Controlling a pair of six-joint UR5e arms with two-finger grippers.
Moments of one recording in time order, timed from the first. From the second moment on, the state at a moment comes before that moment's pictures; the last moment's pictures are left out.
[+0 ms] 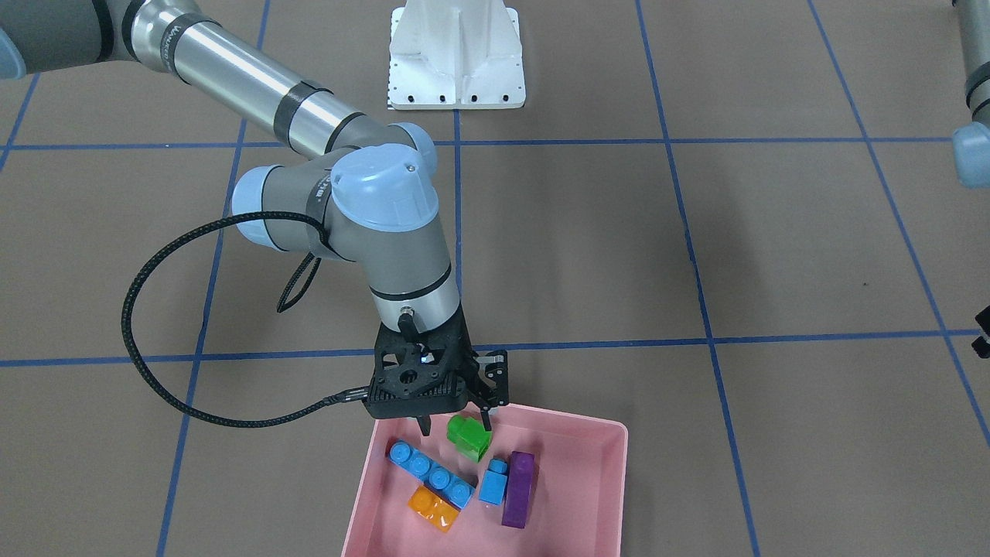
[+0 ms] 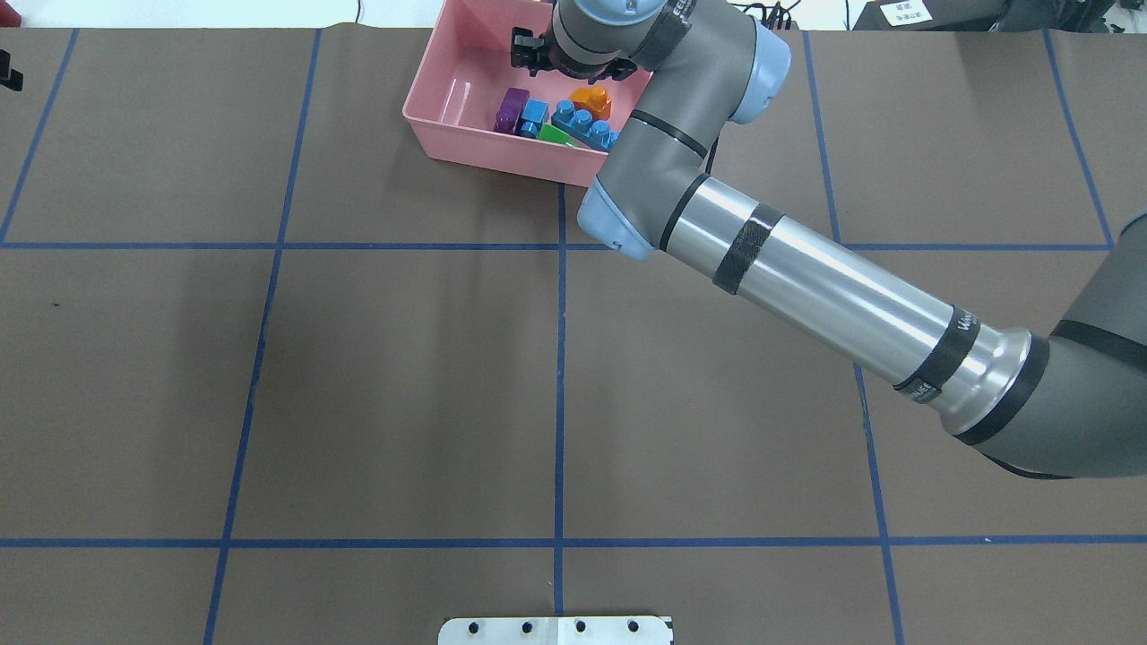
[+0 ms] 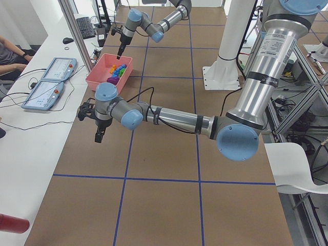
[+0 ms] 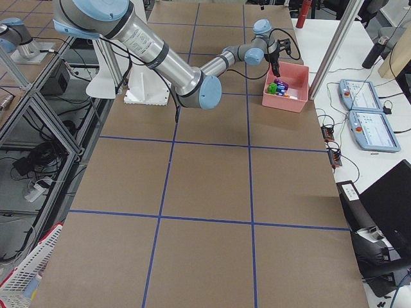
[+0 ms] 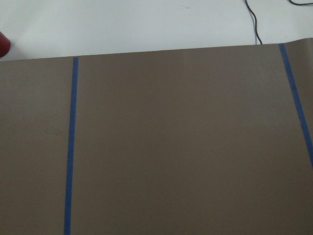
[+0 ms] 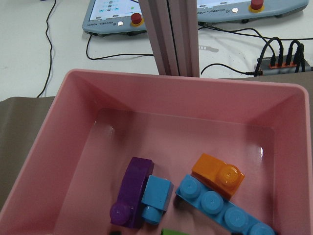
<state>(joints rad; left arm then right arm) -1.37 -1.88 -1.41 -2.01 -2.19 -0.45 0.78 -0.49 1.05 -1.09 1.73 1.15</state>
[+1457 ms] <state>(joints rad) -1.53 -1.72 -1.57 -1.50 -2.20 0.25 1.21 -1.15 1.57 -1.66 2.13 0.08</state>
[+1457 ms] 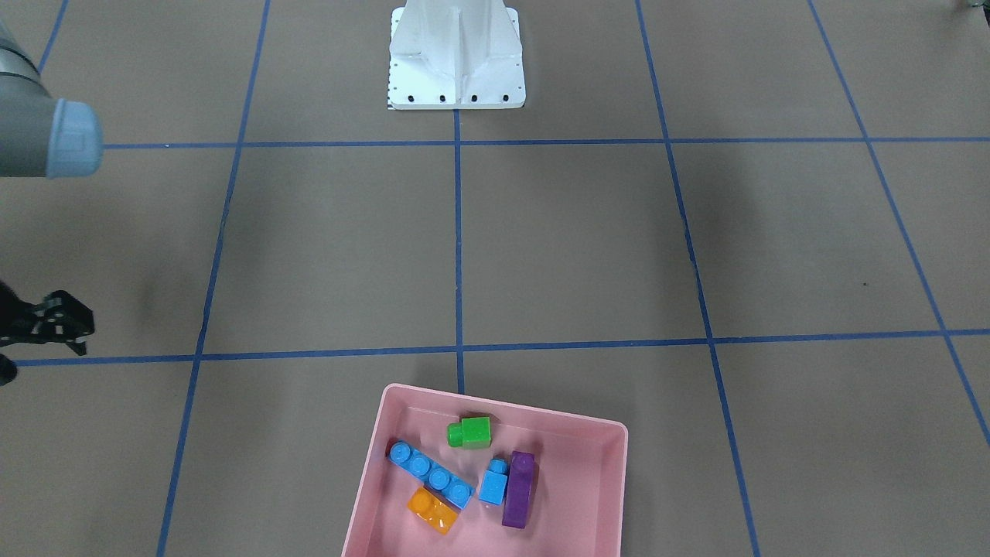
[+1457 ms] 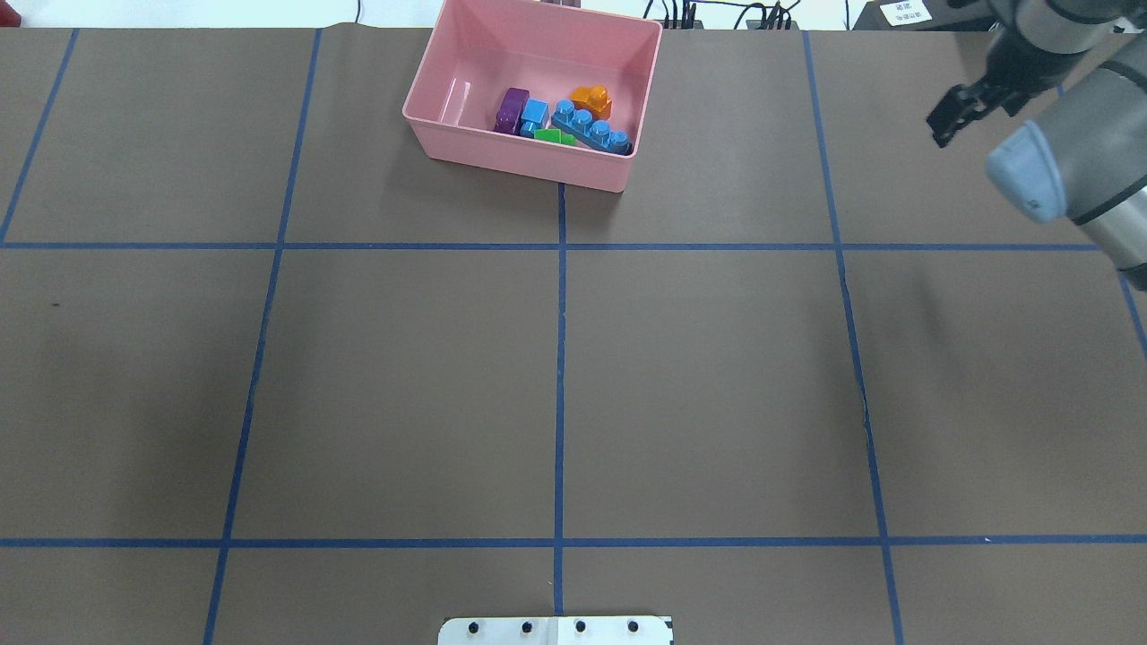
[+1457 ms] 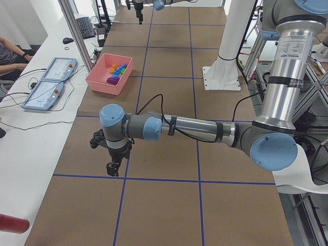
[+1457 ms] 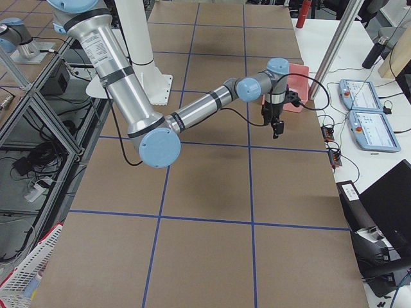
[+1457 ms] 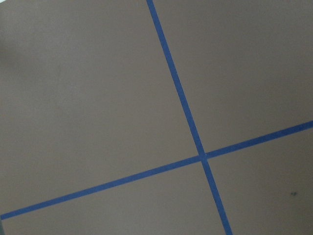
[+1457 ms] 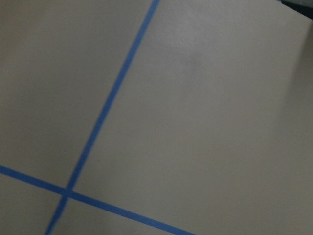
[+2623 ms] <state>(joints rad) -1.57 -1.57 -1.61 -1.75 -2.24 0.27 1.54 -1.46 1.55 -1.65 2.32 -0.22</state>
